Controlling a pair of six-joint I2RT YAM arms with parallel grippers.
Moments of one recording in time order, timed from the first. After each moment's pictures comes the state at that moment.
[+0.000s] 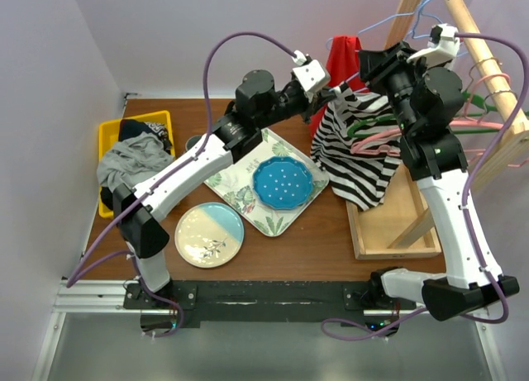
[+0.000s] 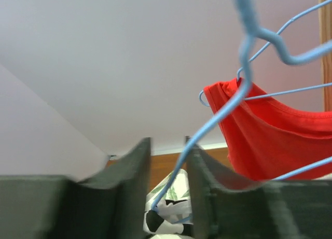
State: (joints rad) left arm -0.80 1.79 1.86 0.06 0.33 0.16; right arm 0.26 1.24 1.62 -0.22 0.11 0.50
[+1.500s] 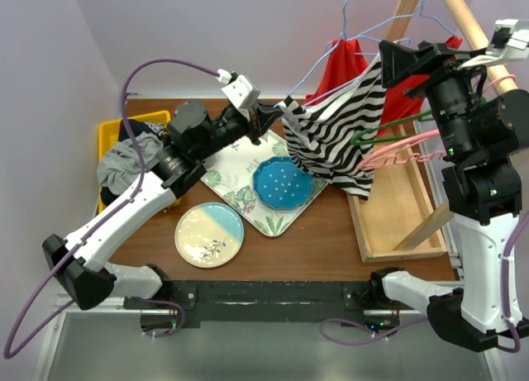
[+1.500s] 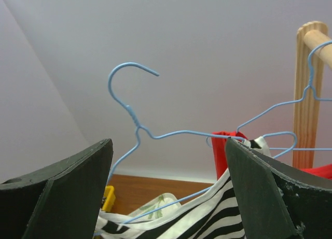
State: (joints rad) left arm -0.71 1.31 1.38 0.09 0.26 -0.01; right arm 0.26 1.11 1.85 -0.37 0.03 0.30
